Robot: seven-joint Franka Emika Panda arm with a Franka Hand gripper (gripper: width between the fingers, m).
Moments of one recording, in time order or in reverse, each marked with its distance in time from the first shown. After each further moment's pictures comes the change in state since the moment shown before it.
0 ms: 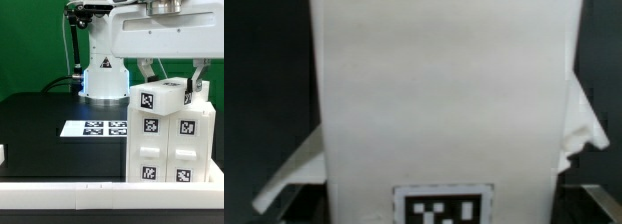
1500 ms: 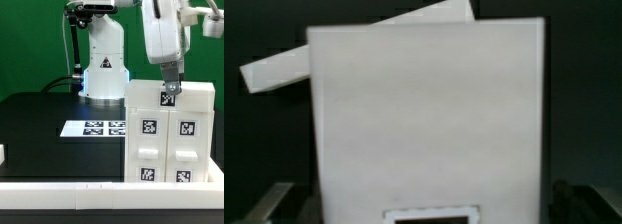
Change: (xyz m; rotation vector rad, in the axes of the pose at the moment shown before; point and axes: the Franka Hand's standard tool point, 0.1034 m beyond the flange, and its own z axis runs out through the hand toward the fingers) arm 0.002 -0.009 -0.001 0.082 -0.053 0.969
